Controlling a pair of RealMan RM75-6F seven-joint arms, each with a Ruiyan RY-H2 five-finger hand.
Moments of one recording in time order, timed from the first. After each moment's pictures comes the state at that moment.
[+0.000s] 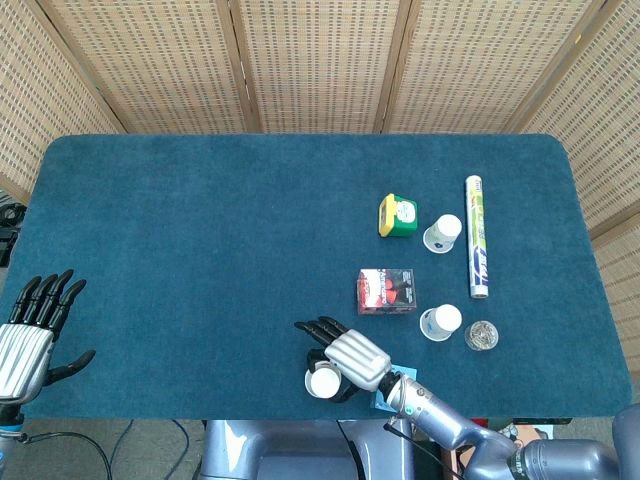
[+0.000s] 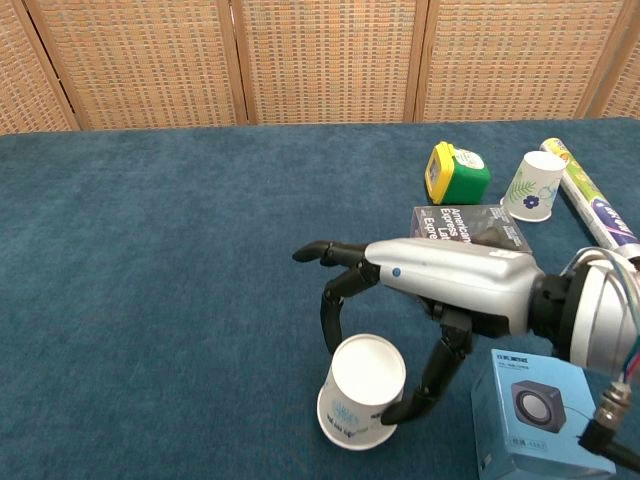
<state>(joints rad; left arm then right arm) -0.09 -1.10 -0.01 -1.70 1.68 1.58 0.12 0.69 -1.52 0.03 -1.73 -1.50 0.91 -0.05</state>
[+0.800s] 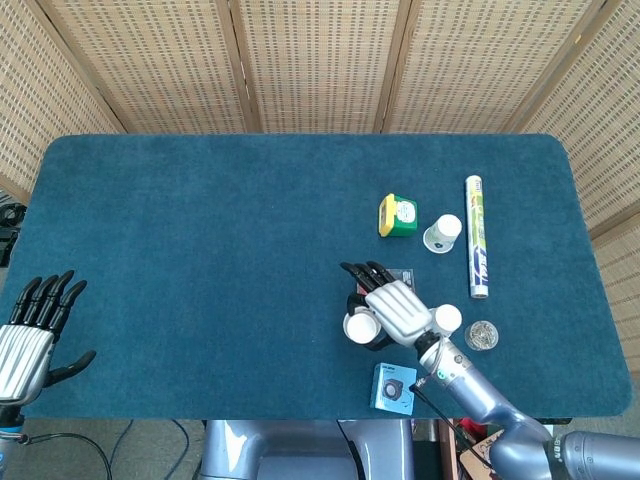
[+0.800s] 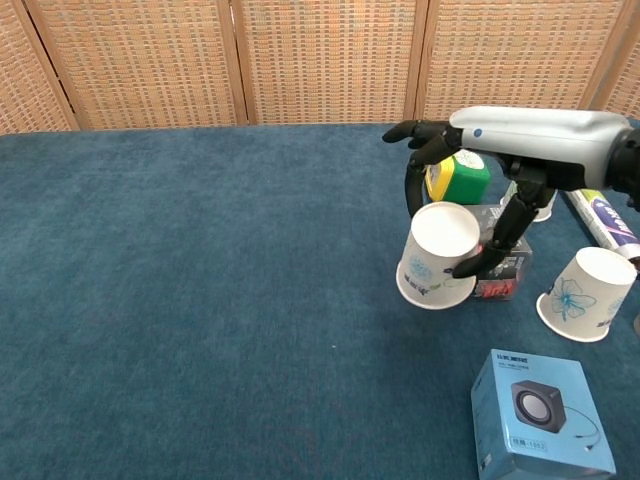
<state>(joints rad) -0.08 -1.10 0.00 -1.70 1.69 1.58 0.13 0.69 -1.29 0.15 -1.88 -1.23 0.95 -0.26</state>
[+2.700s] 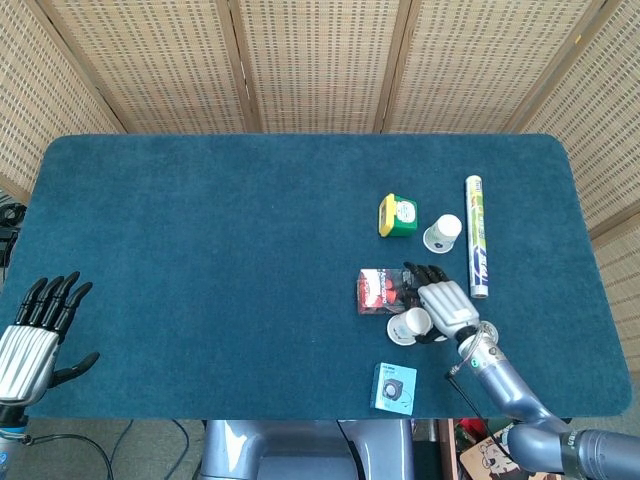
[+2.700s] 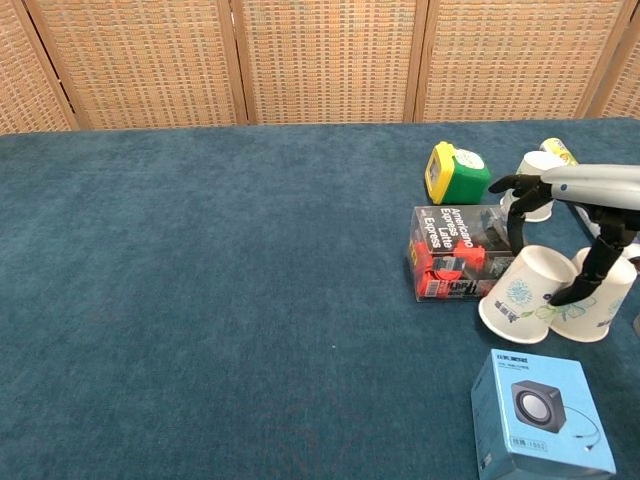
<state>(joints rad) -0.09 -1.10 0.00 -1.71 1.70 1.57 0.14 0.66 -1.28 0.08 -1.73 -1.03 0.92 -0.30</state>
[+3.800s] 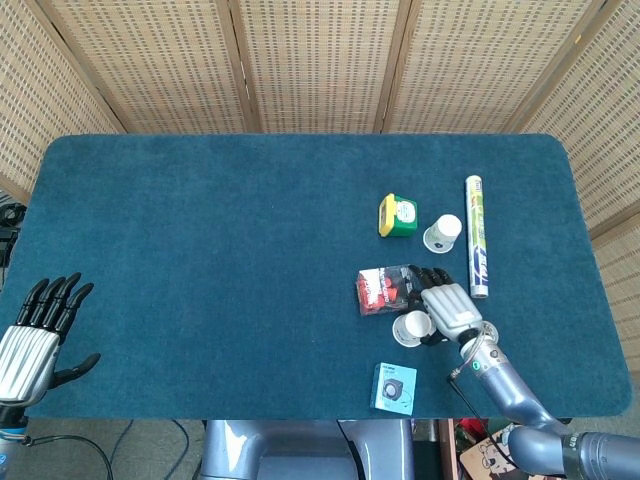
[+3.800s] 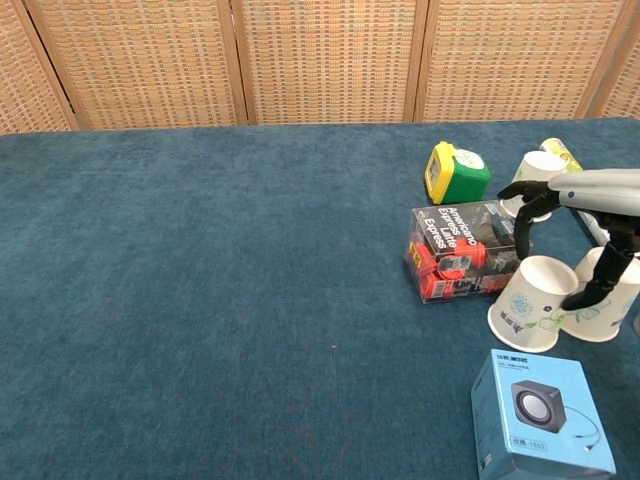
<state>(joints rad) -0.09 -1.10 0.01 -1.71 1.70 1.57 0.13 0.67 -1.26 0.06 -1.76 -0.97 0.94 -0.39</state>
